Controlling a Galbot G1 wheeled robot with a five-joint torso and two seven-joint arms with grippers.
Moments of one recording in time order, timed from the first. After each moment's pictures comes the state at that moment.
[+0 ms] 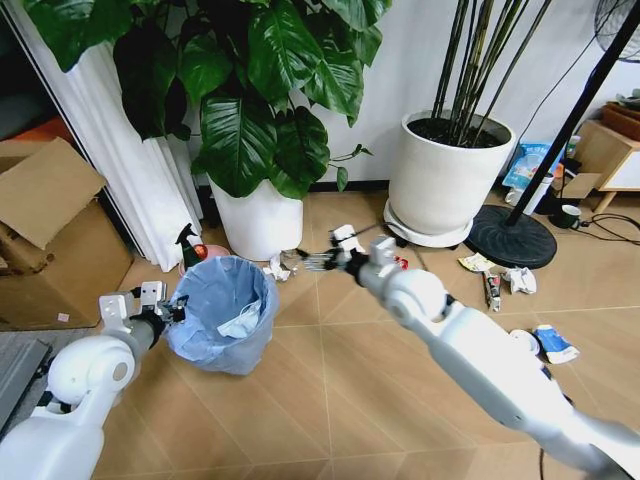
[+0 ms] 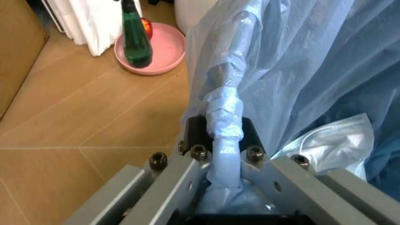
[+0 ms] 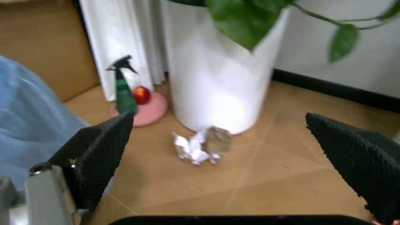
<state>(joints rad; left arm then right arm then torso) 1.24 -0.98 -0.61 -1.99 -0.78 0.74 -0.21 -0.70 1.02 -0.05 1.76 0.63 -0.39 0.00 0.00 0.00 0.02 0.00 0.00</state>
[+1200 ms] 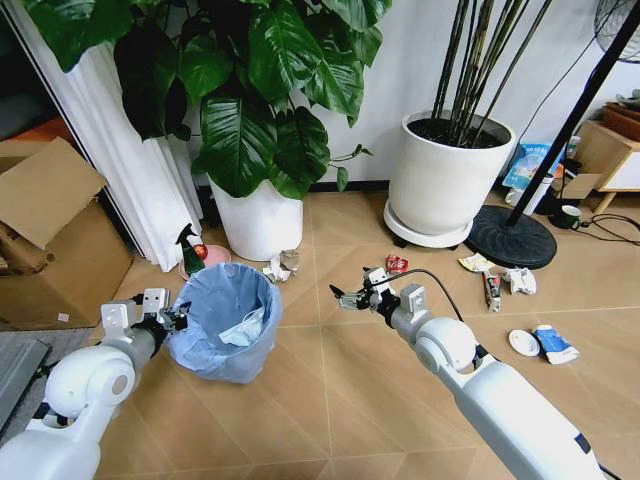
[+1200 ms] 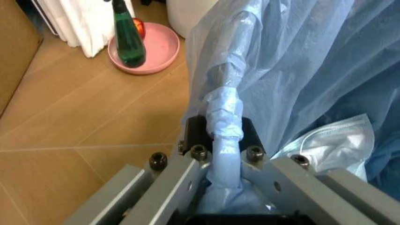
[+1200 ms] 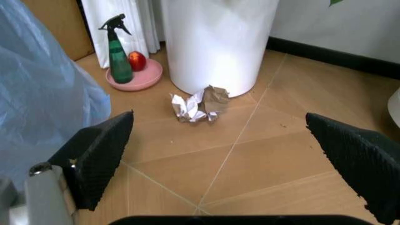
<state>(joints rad) 1.27 -0.97 -0.60 -2.03 -0.77 0.73 -0.21 -0.91 1.04 0.04 1.76 0.49 -0.33 -0.07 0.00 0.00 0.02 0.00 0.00</state>
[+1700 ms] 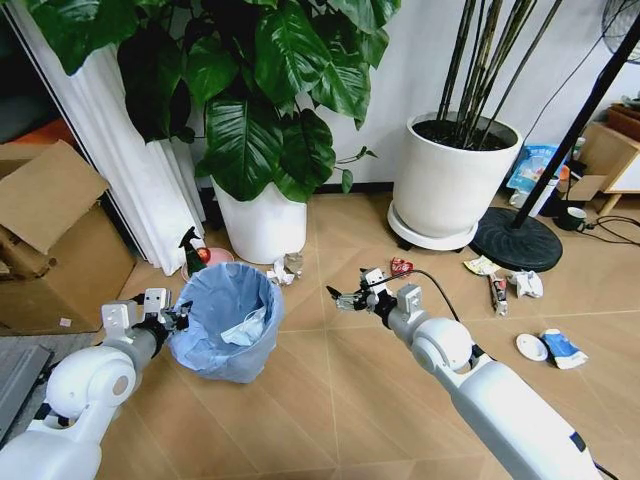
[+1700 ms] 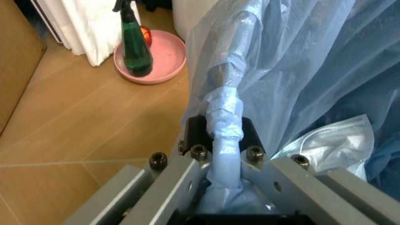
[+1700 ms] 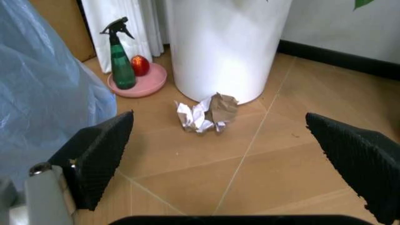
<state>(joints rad) 1.28 -0.97 -0.60 -2.04 -0.77 0.72 -0.21 -0.90 1.05 0.02 1.75 0.49 -0.33 -0.07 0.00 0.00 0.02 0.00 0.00</state>
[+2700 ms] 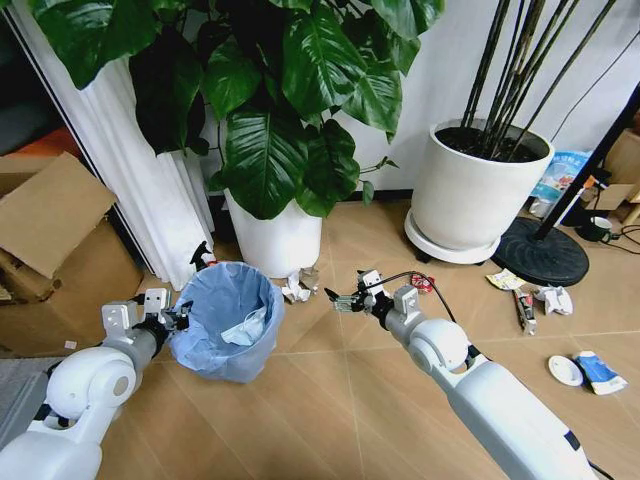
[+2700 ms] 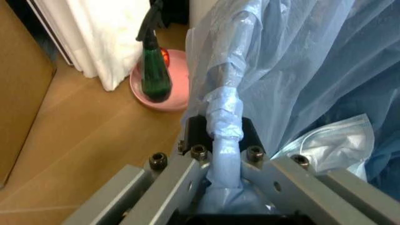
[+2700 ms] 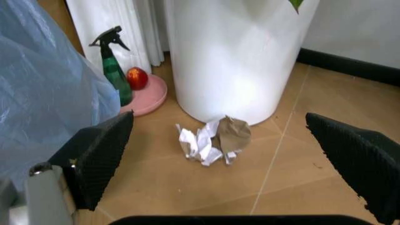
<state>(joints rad) 1.28 -0.97 -0.60 -2.03 -0.76 0.71 -0.19 -0.90 1.06 0.02 1.73 0.48 -0.32 -0.08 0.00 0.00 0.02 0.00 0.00</state>
